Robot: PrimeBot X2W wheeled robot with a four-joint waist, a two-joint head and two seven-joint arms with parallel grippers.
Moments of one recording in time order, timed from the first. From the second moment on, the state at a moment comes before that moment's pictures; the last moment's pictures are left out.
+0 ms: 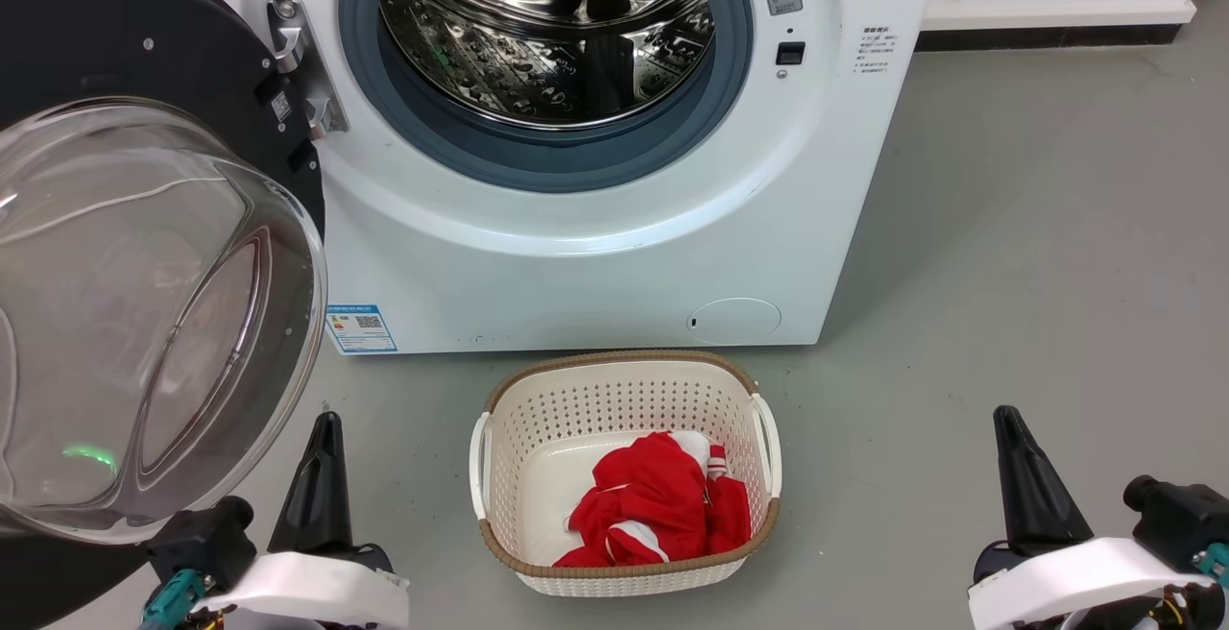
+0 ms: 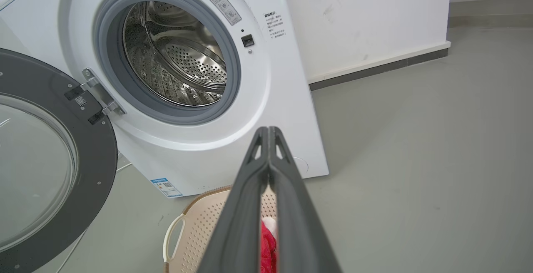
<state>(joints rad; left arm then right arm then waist) 0.02 0.05 0.06 0.10 -0.30 -0.08 -0.20 0.04 -0.06 -0.02 0.09 0.34 0.13 -0.15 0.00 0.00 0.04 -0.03</state>
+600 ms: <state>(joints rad) -0.01 0.05 0.07 0.13 -0.62 -0.10 -0.12 0.01 -0.07 -0.03 0.13 0.66 0.13 -0.10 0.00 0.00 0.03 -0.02</state>
